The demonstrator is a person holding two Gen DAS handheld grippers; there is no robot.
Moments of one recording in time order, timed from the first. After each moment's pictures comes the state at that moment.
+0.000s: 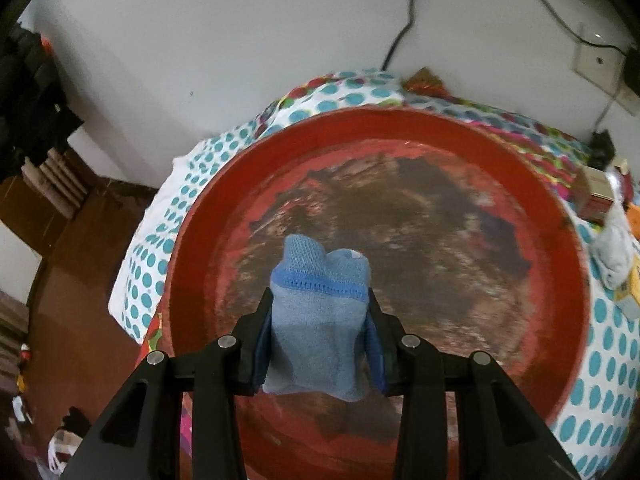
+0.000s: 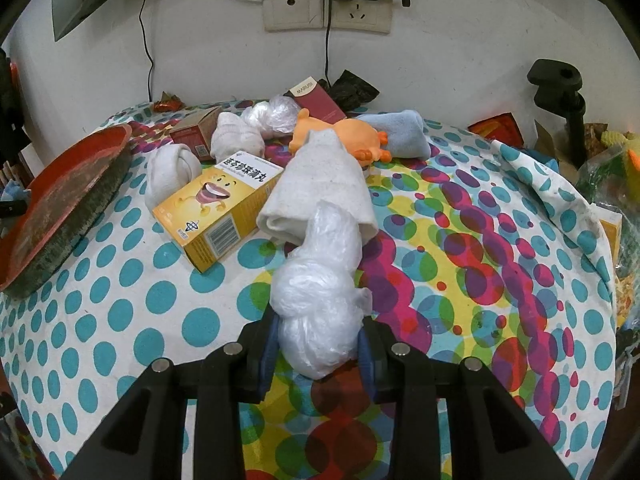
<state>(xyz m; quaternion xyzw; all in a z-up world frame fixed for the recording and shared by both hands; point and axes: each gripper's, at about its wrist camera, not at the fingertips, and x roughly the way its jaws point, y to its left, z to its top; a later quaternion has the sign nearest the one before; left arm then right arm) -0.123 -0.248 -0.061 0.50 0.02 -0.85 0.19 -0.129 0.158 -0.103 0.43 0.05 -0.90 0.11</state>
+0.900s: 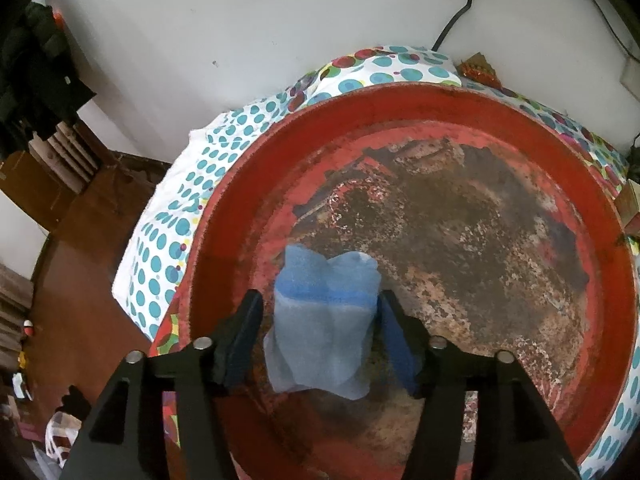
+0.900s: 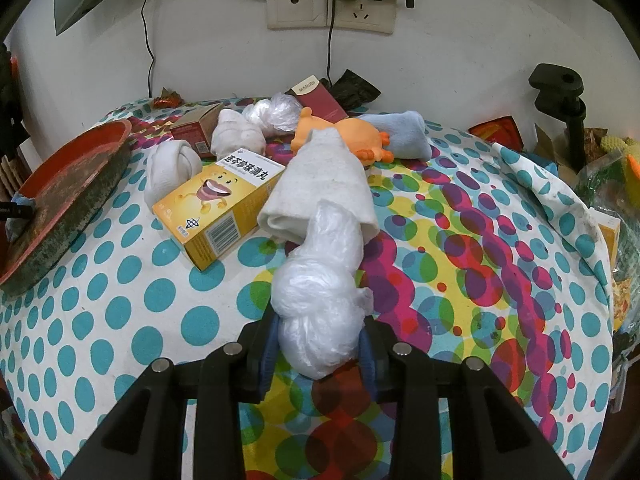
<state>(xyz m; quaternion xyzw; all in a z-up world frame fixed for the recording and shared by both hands) -0.130 -0.289 -0.084 0.51 0.03 -0.83 0.21 -0.129 0.157 -0.104 0.43 0.06 -0.90 0.11</state>
